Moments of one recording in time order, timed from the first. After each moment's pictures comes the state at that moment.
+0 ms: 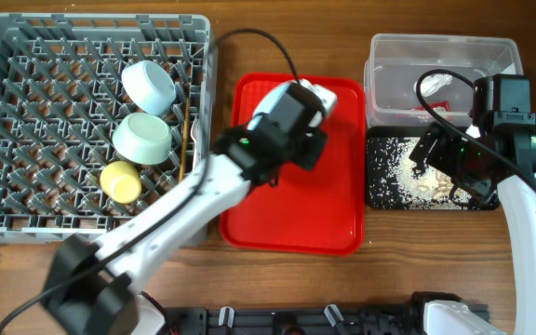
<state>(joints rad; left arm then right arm) -0.73 1.61 1.30 -0.52 0.02 -0.18 -0.06 1.29 1.31 -1.32 0.03 0.48</state>
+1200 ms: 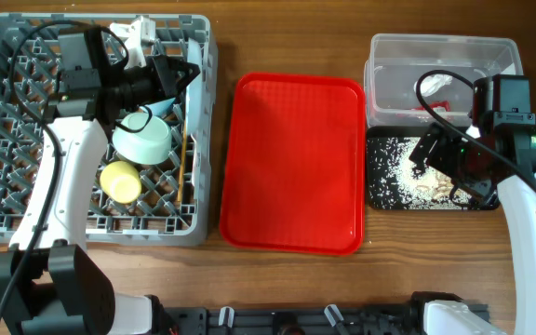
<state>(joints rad) 0.07 1.61 1.30 -0.46 0.82 -0.31 -0.06 1.29 1.31 -1.32 0.03 0.48</state>
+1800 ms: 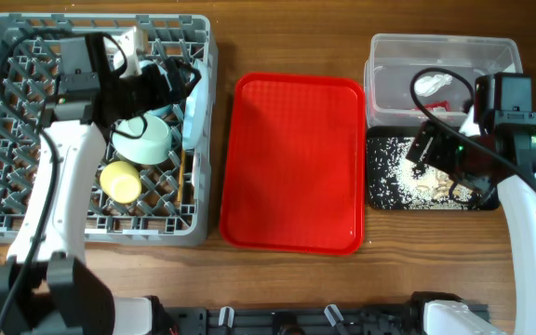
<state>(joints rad) 0.07 1.56 1.30 -0.63 0.57 -0.32 -0.06 1.29 1.31 -1.26 -0.08 0.35</state>
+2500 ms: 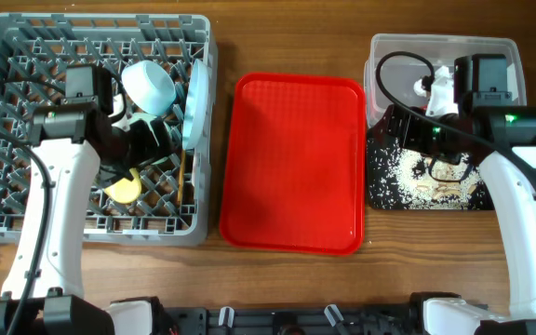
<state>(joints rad) 0.06 1.46 1.29 -1.20 0.15 -0.36 0.00 1.39 1.31 -1.11 -0.27 0.23</state>
